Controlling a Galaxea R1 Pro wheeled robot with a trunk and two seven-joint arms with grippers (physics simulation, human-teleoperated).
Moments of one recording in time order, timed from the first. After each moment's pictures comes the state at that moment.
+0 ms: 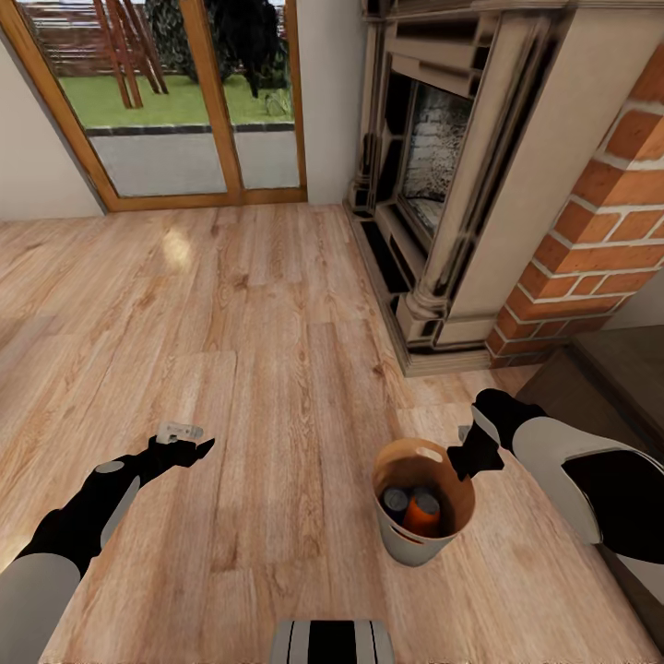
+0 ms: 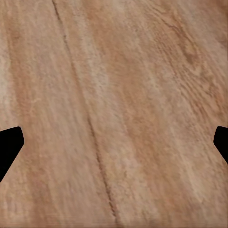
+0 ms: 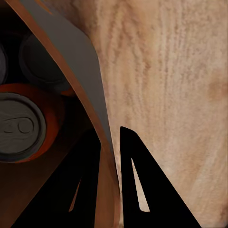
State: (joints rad) left arm -0.69 0.29 -0.03 -0.77 0.07 0.19 -0.37; right arm -1.27 -0.12 0.29 -0.01 -0.02 1.05 0.31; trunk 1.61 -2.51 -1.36
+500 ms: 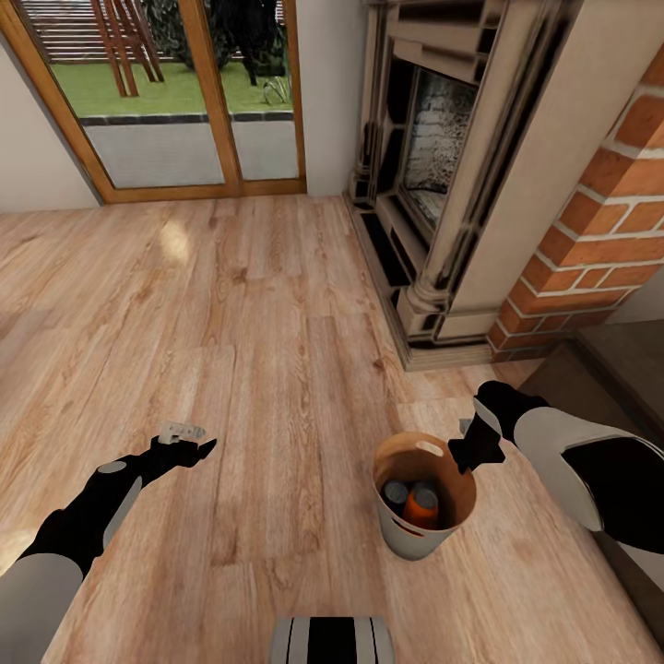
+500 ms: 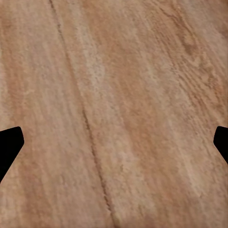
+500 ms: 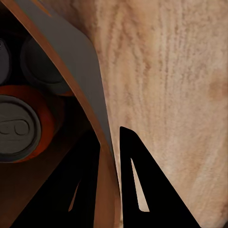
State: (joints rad) left arm -0.69 0.28 -0.03 -0.77 0.07 0.20 -0.37; right arm -1.32 -0.12 0.33 0.03 -0.04 1.05 0.34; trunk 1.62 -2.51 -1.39
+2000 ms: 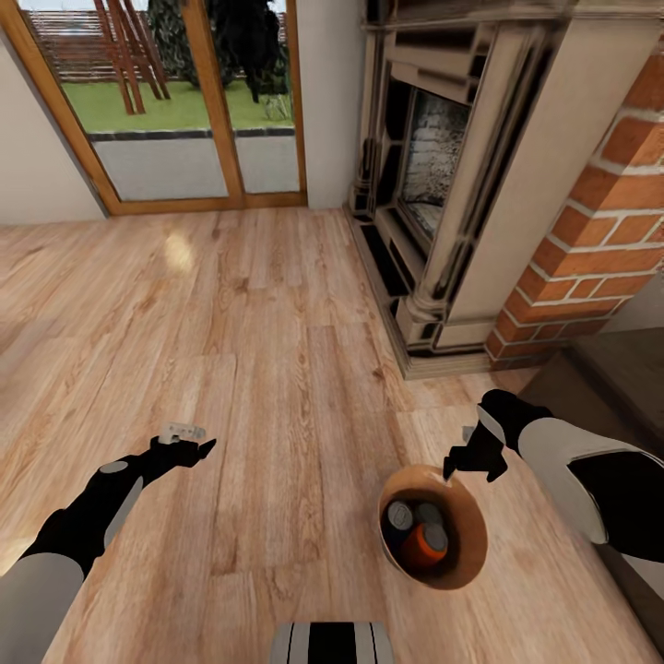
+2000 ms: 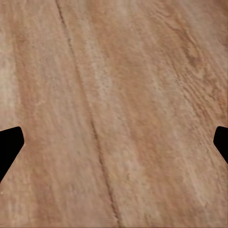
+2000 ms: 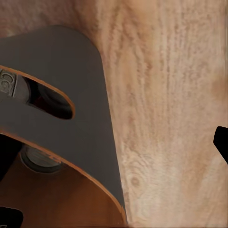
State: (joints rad) left arm -0.69 0.28 -0.03 -0.77 0.07 0.20 -0.34; right arm -1.27 -0.14 0.28 -0.01 -0.04 1.05 0.32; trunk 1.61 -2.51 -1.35
